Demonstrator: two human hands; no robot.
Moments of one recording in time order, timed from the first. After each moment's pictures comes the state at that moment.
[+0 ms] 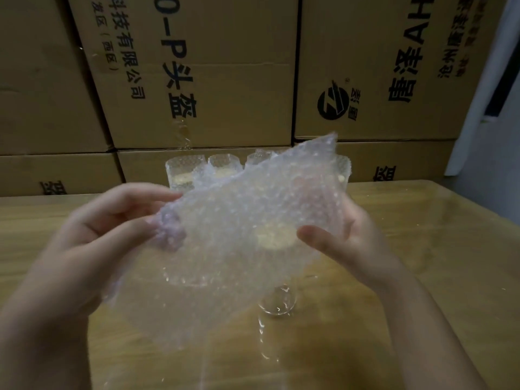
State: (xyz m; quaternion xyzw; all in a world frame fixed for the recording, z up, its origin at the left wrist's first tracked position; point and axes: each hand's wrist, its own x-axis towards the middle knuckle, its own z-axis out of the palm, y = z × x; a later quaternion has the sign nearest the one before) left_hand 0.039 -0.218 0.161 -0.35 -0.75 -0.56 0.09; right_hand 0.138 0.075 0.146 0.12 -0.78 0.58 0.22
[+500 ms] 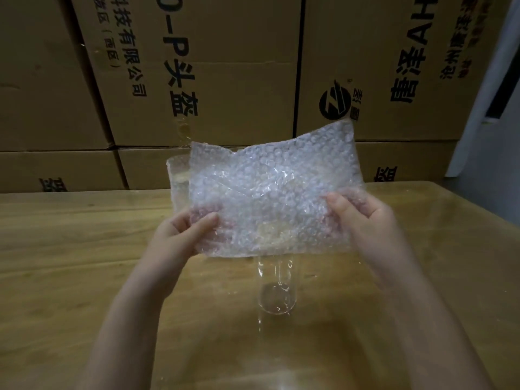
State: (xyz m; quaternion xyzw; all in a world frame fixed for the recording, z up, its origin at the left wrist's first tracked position) left_hand 0.017 -0.143 0.120 -0.22 -0.64 -0.73 -0.07; right_hand 0.125 0.093 0.138 -0.03 -0.70 0.63 0.33
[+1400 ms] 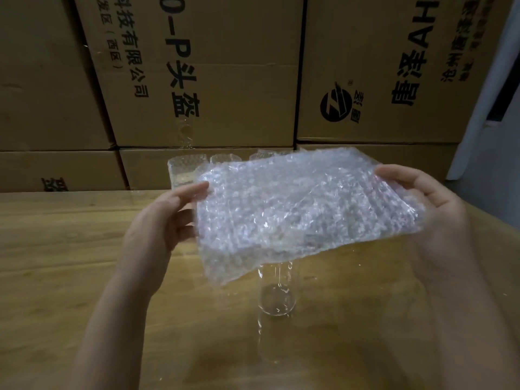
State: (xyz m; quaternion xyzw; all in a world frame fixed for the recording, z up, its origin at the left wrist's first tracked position) left_hand 0.026 -0.154 0.138 -0.30 -0.61 -0.73 0.05; right_hand 0.157 0.124 0.156 0.02 -0.65 0.64 0.40
